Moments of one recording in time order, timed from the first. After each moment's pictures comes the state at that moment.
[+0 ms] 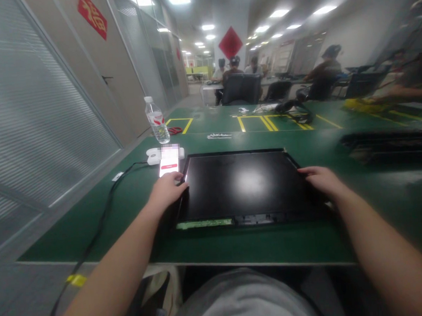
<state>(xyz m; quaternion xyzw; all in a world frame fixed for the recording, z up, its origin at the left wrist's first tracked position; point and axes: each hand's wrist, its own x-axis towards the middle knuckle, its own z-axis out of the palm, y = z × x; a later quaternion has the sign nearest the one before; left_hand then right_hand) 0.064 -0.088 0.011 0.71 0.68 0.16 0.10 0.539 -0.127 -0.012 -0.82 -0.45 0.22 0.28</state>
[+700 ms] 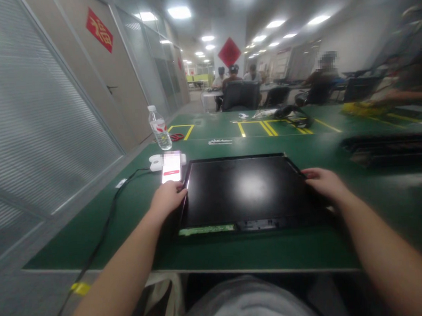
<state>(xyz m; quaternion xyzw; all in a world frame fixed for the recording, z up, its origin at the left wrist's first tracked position) 0.060 -0.086 0.008 0.73 0.67 0.13 0.07 0.556 -0.124 -0.023 -0.80 -0.48 0.17 0.30</state>
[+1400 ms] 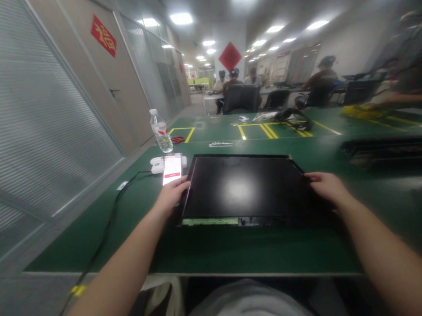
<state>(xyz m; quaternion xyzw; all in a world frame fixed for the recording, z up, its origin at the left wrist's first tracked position) 0.076 -0.089 0.011 0.44 0.62 0.45 0.48 0.571 -0.120 -0.035 -0.82 -0.49 0.12 0.27</state>
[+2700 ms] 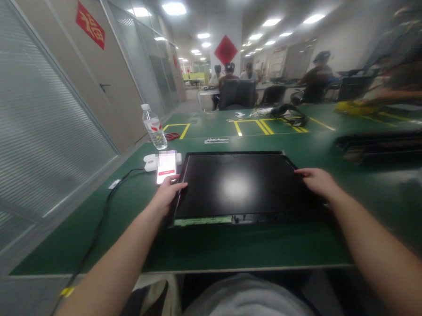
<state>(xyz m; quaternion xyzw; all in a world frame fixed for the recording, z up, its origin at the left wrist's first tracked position) 0.088 -0.093 0.020 0.37 0.63 0.43 0.53 0.555 -0.122 -0.024 -0.82 -0.51 0.13 0.22</state>
